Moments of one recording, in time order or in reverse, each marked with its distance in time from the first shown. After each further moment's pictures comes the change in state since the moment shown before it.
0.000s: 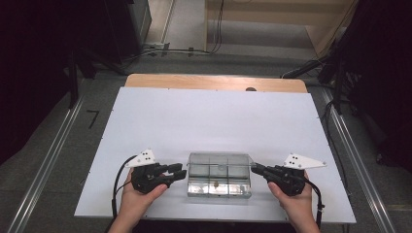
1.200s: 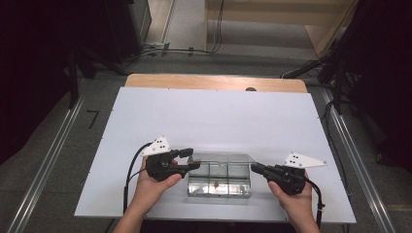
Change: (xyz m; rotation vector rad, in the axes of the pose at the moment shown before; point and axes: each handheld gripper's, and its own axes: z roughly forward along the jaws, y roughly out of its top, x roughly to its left) left arm -0.002 0.037 0.030 -0.069 0.000 0.078; right arm 0.000 0.002 0.000 -0.008 0.006 0.012
